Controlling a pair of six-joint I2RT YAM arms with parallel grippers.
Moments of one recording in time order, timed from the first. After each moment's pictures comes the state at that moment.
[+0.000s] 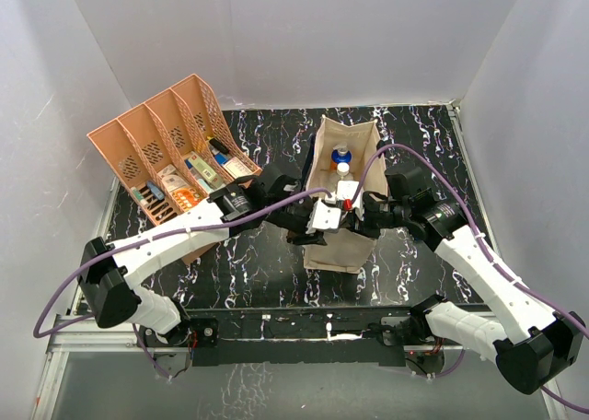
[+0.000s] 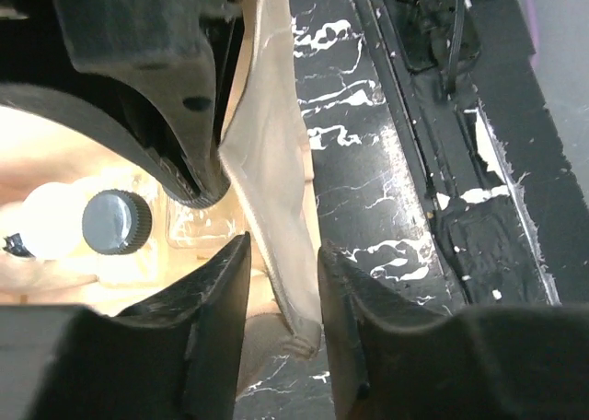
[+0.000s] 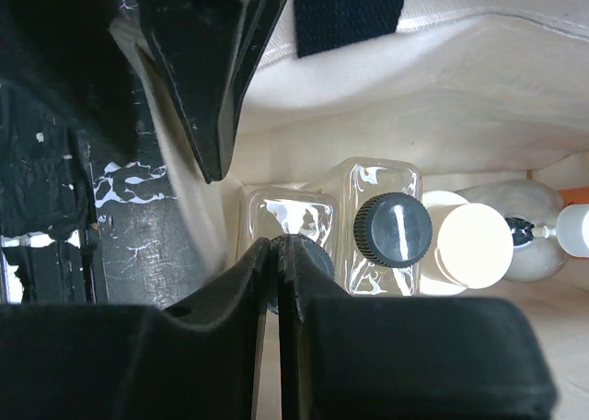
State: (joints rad) left arm -0.95 1.43 1.27 -0.53 0.66 0.66; right arm 0.48 1.00 0.96 -0.72 -0.66 -0.73
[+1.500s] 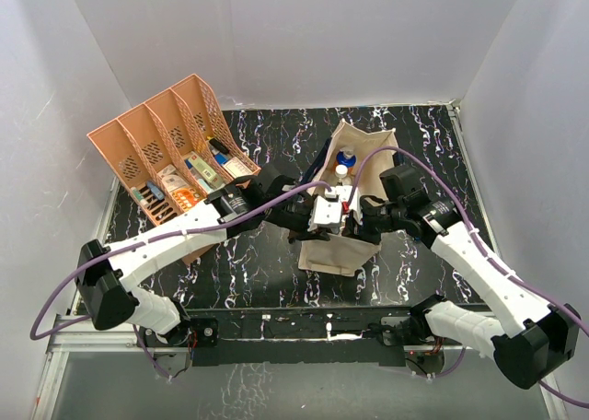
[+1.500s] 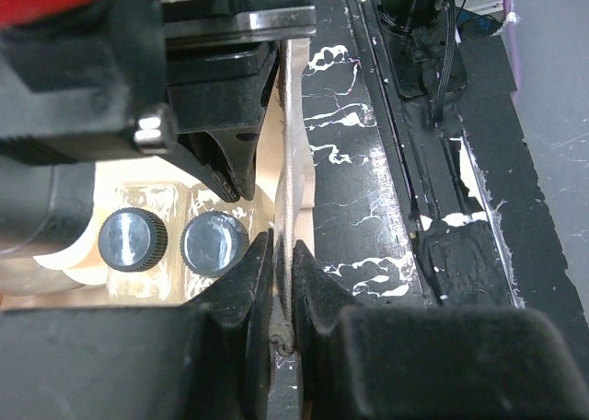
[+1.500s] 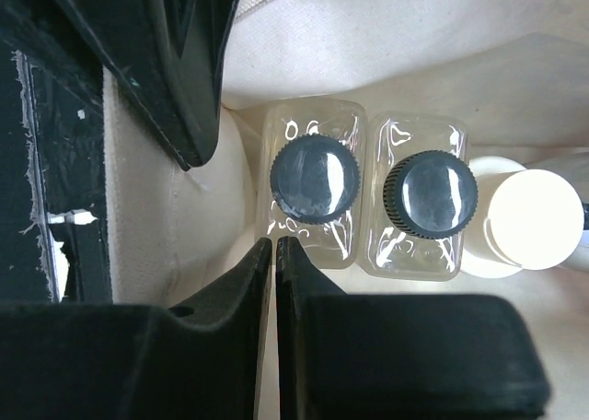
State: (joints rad) left arm -0.96 1.41 1.27 -0.50 0.64 0.56; right arm 0.48 1.03 0.95 -0.80 -0.68 -0.74
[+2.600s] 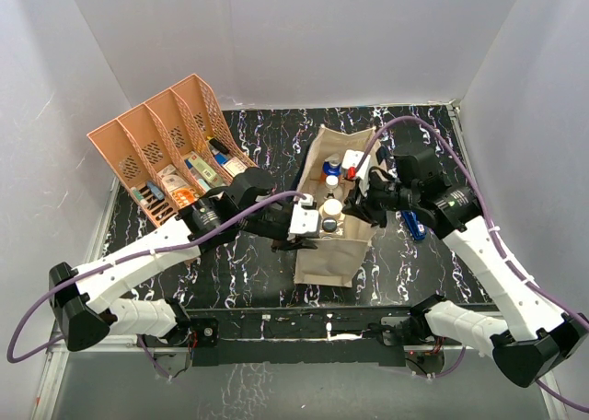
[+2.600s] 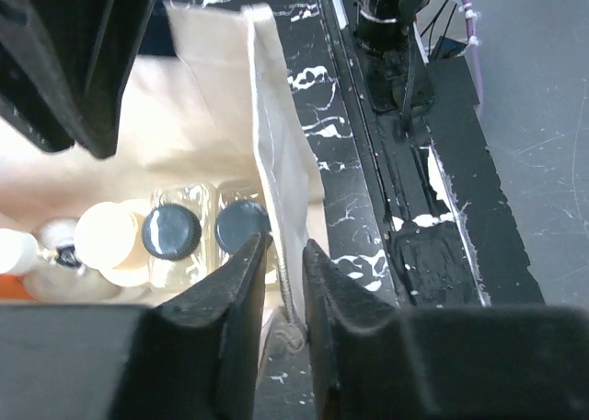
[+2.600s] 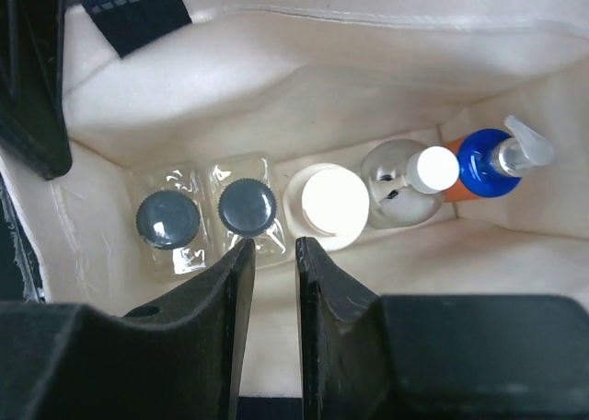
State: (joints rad) left arm -0.95 1.22 1.14 -0.47 0.65 0.54; right arm 0.47 1.04 1.17 -0.79 -0.58 -0.54
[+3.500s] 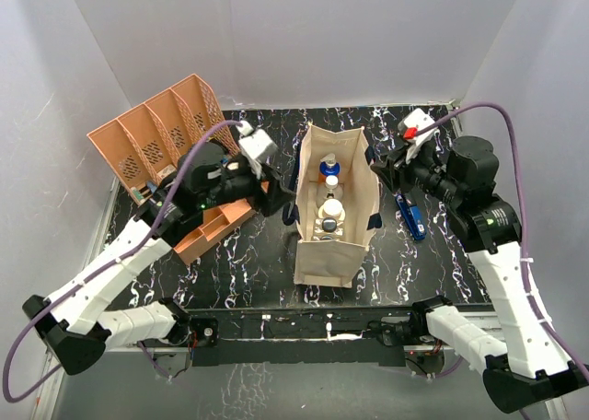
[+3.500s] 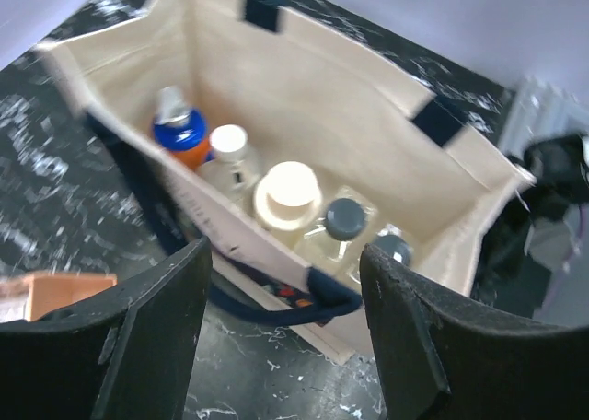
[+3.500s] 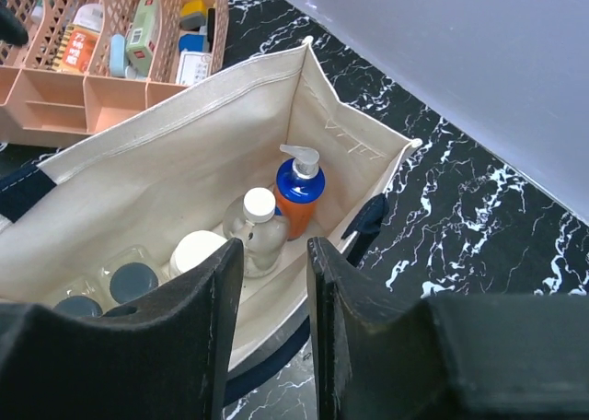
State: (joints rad) left arm -0.76 1.11 1.21 -0.39 0.36 0.02; right arm 0.25 0.91 1.21 -0.55 -0.46 -0.26
